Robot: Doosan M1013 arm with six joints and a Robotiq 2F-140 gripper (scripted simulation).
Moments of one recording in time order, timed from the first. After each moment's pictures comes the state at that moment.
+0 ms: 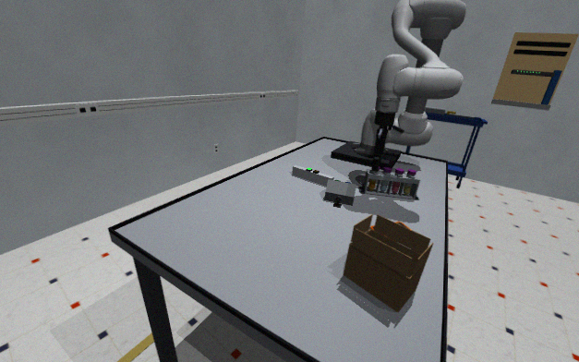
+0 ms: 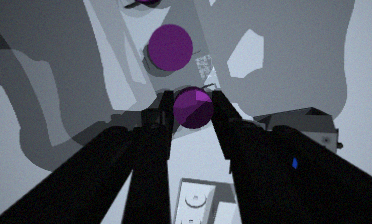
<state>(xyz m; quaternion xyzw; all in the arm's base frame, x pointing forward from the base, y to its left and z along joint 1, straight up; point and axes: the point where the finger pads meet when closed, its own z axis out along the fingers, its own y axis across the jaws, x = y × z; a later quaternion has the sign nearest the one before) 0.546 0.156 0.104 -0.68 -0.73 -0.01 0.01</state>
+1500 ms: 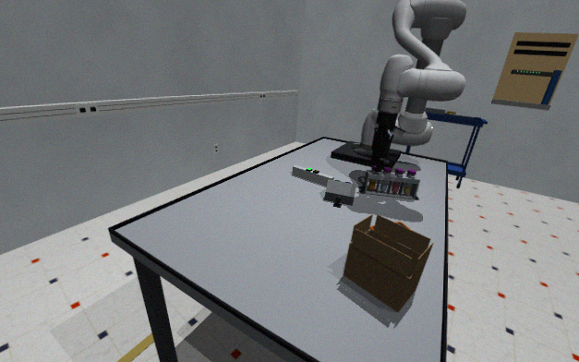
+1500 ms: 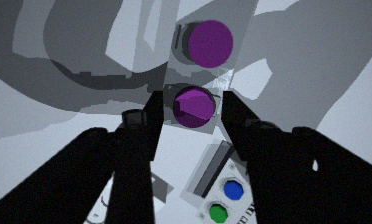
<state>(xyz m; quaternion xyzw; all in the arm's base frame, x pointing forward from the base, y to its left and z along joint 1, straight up) 0.546 0.156 0.104 -0.44 -0.90 0.01 -0.01</state>
